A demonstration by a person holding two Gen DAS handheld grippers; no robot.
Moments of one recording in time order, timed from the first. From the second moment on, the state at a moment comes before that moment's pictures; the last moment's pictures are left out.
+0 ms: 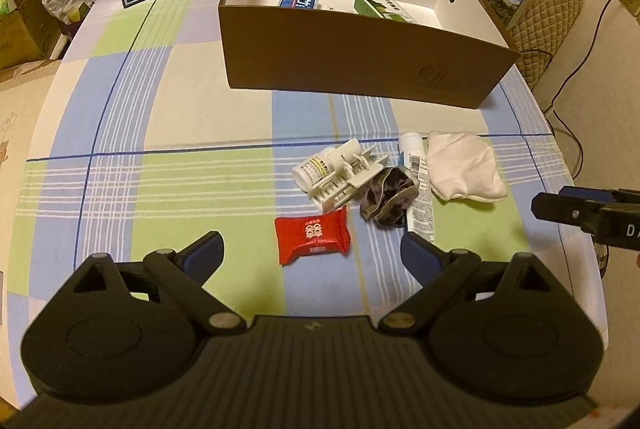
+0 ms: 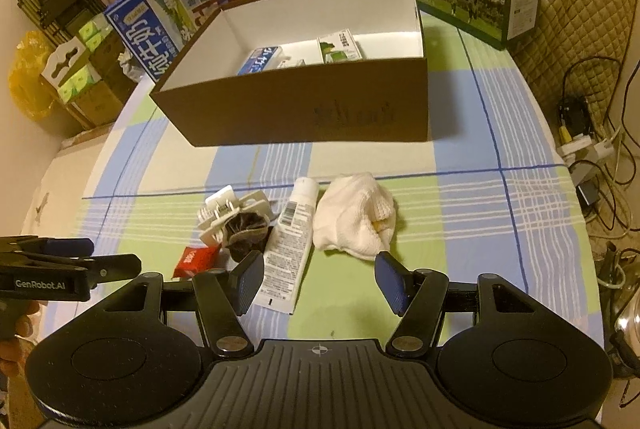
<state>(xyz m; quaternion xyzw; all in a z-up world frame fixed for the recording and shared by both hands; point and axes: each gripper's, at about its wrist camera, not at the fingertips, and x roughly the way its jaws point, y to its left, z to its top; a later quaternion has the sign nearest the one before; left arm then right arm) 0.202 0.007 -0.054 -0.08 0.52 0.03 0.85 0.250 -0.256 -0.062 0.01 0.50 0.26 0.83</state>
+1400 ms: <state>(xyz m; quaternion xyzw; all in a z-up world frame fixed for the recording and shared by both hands) 0.202 0.046 -0.087 -0.09 0.53 0.07 0.84 0.301 -0.238 -0.126 -0.03 0.48 0.23 0.84</state>
